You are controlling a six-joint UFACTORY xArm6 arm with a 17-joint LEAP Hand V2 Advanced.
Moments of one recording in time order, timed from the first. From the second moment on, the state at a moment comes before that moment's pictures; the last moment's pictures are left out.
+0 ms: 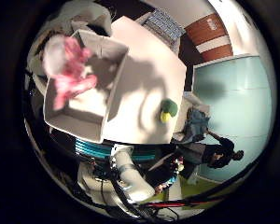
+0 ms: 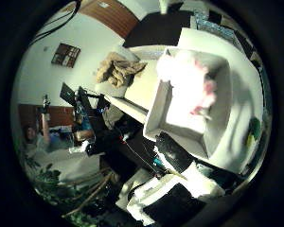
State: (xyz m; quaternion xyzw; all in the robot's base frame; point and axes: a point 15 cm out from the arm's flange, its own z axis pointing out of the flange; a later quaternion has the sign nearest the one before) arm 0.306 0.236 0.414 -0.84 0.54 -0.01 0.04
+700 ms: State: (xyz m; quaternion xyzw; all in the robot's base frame) arm 0.337 0.106 0.437 -0.78 0.62 -0.03 0.05
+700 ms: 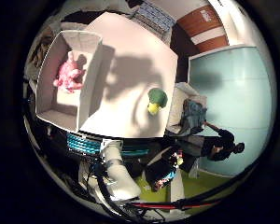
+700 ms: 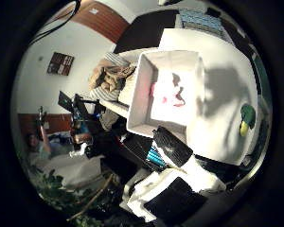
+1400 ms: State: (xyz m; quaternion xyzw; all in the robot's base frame) arm 0.385 -0.156 0.352 -0.62 0.79 -0.01 -0.01
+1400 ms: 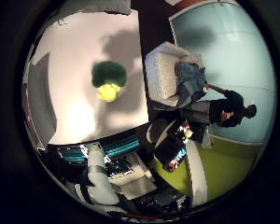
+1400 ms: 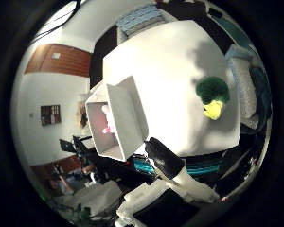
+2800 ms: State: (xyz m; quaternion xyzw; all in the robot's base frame) arm 0.398 -0.261 0.130 -0.57 0.82 0.01 -0.03
